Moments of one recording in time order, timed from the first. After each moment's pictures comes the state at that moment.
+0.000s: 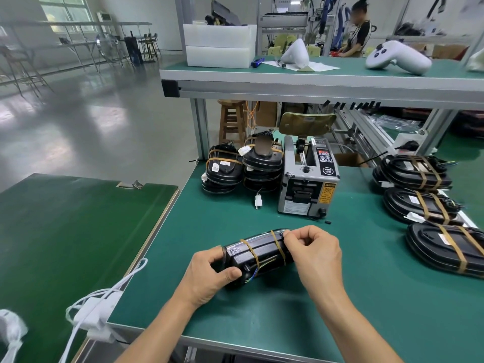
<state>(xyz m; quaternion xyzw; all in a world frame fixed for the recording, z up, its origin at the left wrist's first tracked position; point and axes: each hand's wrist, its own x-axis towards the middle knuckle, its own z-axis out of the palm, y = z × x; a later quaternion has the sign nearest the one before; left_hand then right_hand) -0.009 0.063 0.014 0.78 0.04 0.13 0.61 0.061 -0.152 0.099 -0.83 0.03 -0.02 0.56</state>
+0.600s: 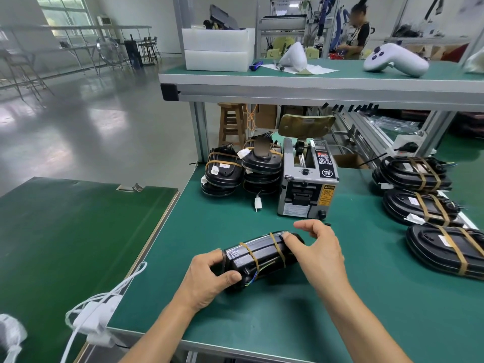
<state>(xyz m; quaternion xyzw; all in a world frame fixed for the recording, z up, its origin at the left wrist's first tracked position) -0.010 0.063 0.016 0.78 0.03 0.14 0.60 0.081 -0.162 0.088 -0.86 -0.01 -0.01 0.51</state>
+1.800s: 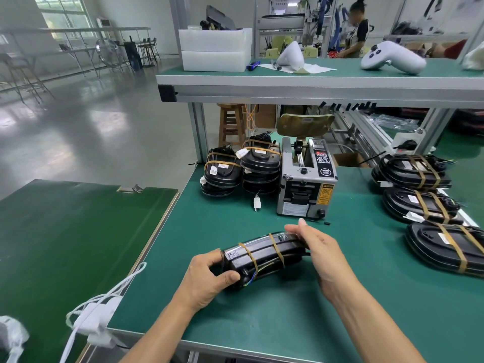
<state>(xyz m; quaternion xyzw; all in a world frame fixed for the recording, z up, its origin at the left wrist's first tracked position) -0.009 0.064 0.013 0.78 0.03 0.13 0.61 0.100 -0.176 0.066 -0.70 -0.05 0.13 0.70</state>
